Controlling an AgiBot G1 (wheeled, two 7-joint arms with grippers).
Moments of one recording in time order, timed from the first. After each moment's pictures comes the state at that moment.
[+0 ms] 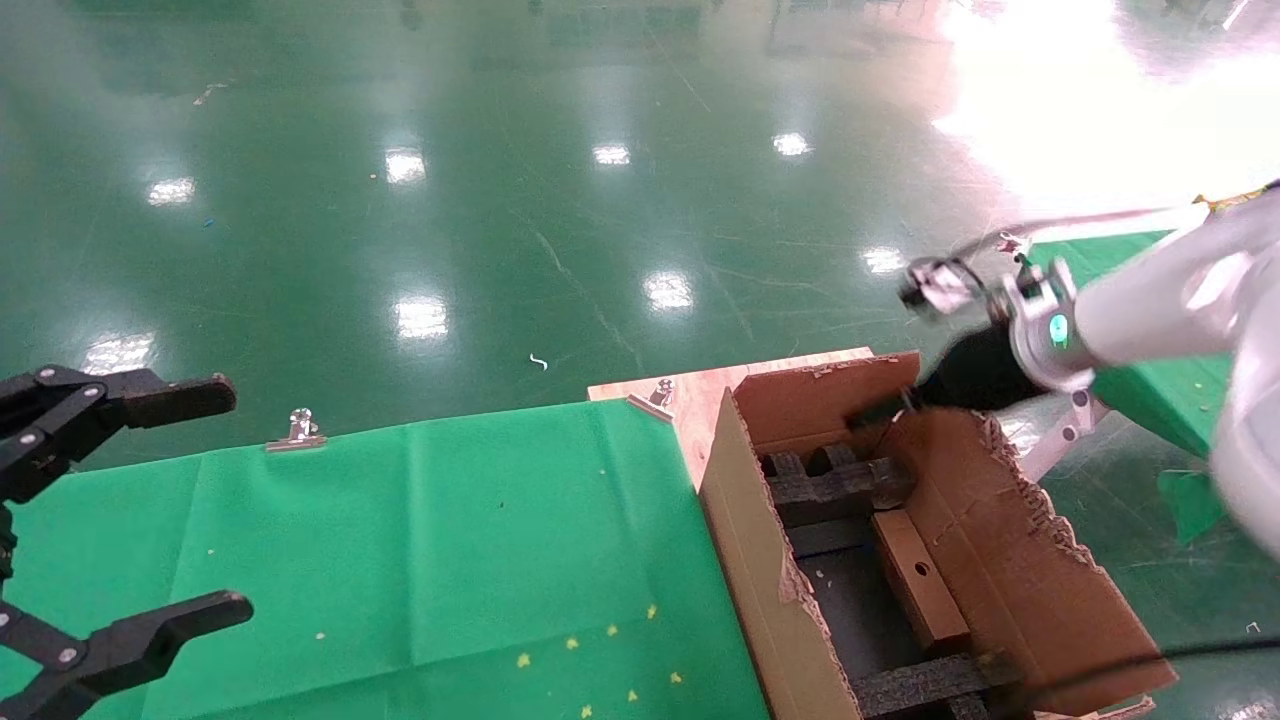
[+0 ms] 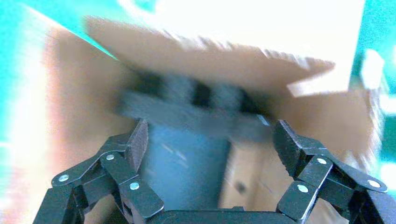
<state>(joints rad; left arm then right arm) -1.09 0.58 0.35 -1.25 0.67 1.46 -0.14 1.90 -1.13 -1.38 -0.42 -1.24 -1.26 0.41</state>
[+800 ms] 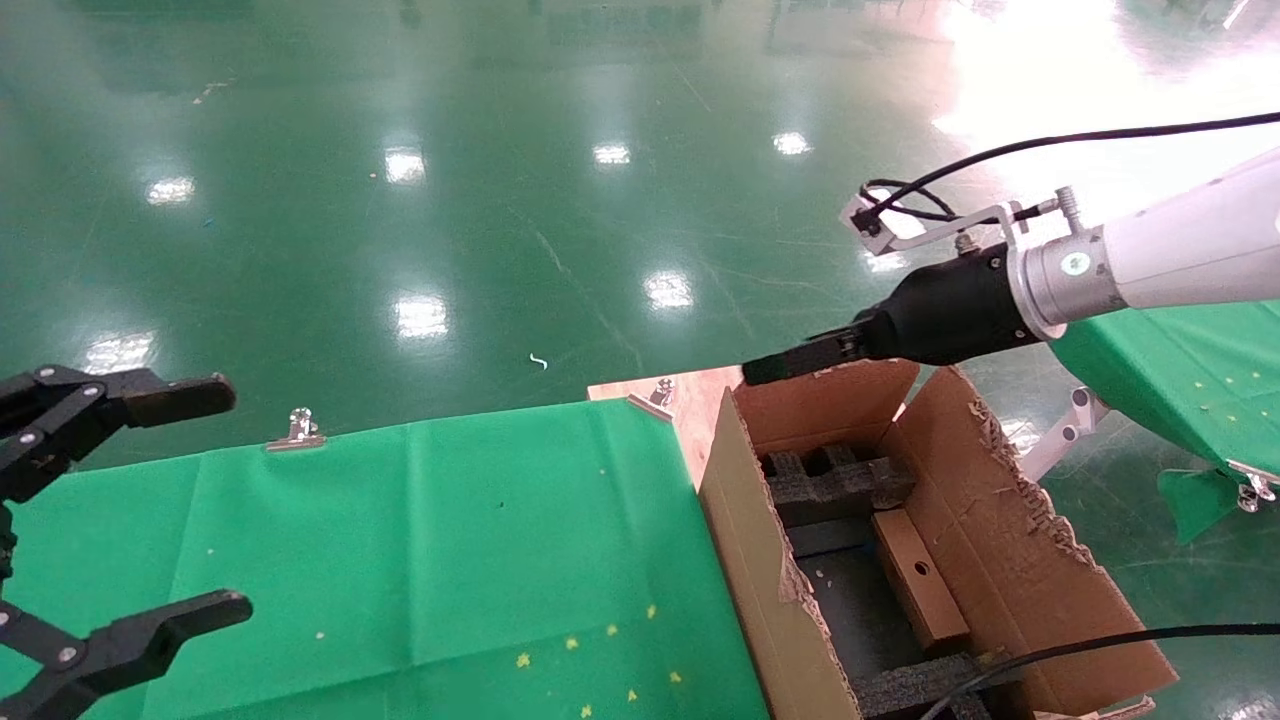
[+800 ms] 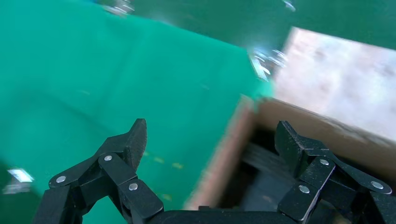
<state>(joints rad) -1.09 0.58 0.35 -1.25 0.67 1.46 -0.14 1.98 -1.09 -1.25 -0.35 -1.12 -1.53 0.26</state>
